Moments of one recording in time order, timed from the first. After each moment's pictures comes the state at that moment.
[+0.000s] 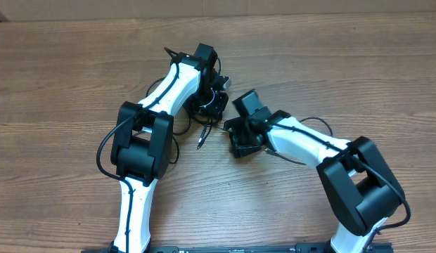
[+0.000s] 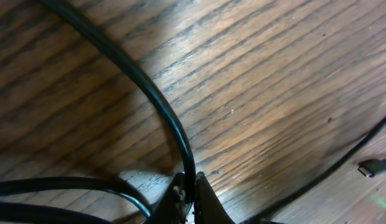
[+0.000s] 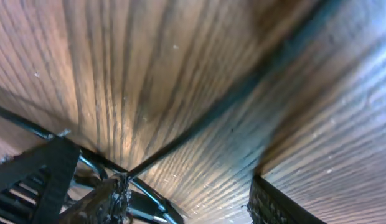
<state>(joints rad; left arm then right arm) -0.36 2.31 1.81 -1.05 0.38 0.00 0.59 1.89 1.09 -0.37 -0.24 1.84</state>
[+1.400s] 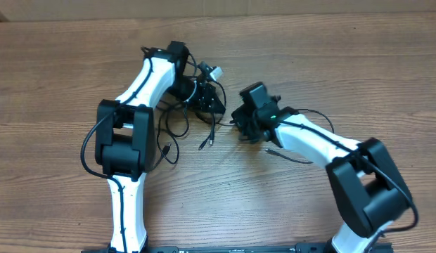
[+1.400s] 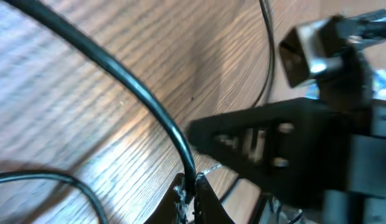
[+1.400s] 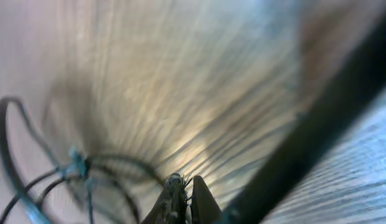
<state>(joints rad) -0.20 2.31 1.81 -1.12 0.93 0.24 0.52 1.84 1.09 -0.28 -0.12 1.45</state>
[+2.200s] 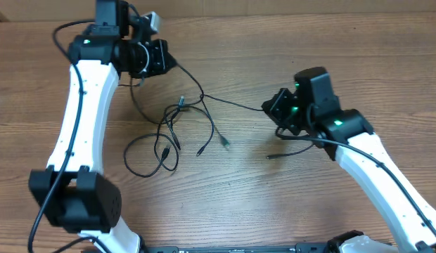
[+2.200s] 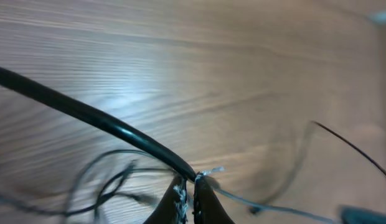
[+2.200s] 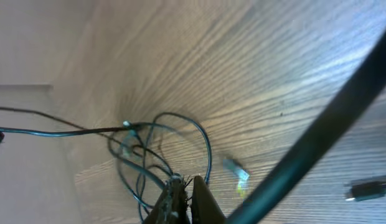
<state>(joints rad) -0.04 1.82 1.80 -1.00 0.45 -0.25 0.34 1.37 1.09 -0.56 -0.26 0.98</state>
